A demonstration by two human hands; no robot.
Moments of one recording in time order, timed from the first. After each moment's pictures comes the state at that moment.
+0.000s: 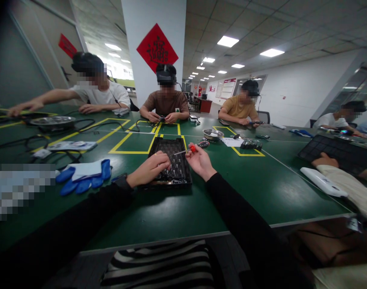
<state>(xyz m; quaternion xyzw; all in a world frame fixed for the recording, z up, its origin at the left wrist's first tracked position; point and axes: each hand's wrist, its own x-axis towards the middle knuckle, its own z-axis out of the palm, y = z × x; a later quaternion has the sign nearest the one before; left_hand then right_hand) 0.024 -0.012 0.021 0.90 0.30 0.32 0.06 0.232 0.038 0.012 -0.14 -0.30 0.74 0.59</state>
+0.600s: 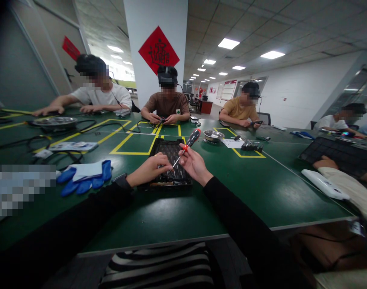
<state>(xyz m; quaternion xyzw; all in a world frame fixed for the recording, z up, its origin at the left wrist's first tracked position) 0.021 -0.001 0.014 0.90 0.28 0.33 0.06 0.214 0.018 0.012 -0.15 -0.45 0.70 0.54</state>
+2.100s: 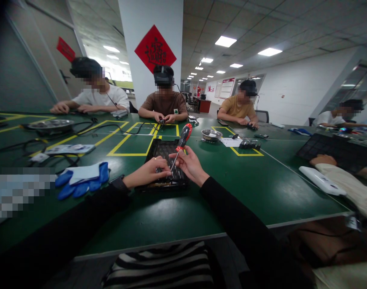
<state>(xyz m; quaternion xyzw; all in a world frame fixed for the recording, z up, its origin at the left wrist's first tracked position) 0.023 -0.005 0.017 0.90 0.30 0.28 0.11 0.209 0.011 0.011 -0.17 -0.49 0.66 0.54</state>
